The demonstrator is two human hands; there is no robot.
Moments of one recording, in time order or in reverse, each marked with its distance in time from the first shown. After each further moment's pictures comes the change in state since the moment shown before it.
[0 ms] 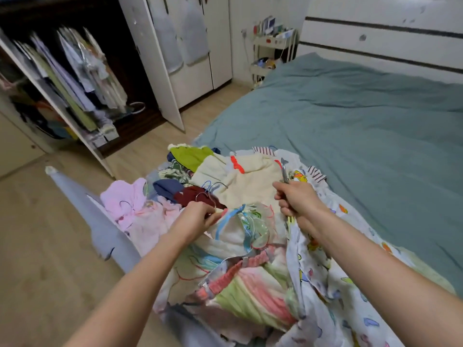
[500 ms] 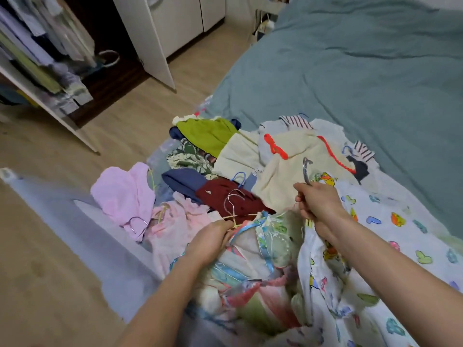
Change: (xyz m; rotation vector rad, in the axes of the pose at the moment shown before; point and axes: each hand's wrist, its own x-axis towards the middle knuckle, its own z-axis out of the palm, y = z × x) left_hand 0.060 -0.194 0.053 -0.111 -0.315 0.020; right_hand 0.137 0.051 0.149 -0.060 0.291 0.160
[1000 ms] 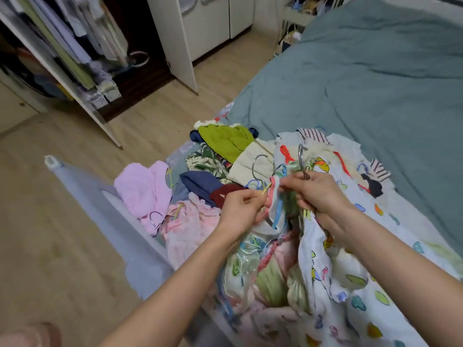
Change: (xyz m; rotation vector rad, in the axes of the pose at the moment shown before) left_hand 0.009 0.111 -0.079 -1.192 0.317 -0.377; right_hand -0.023 -0.051 0.023 -0.095 -0.287 -0.134
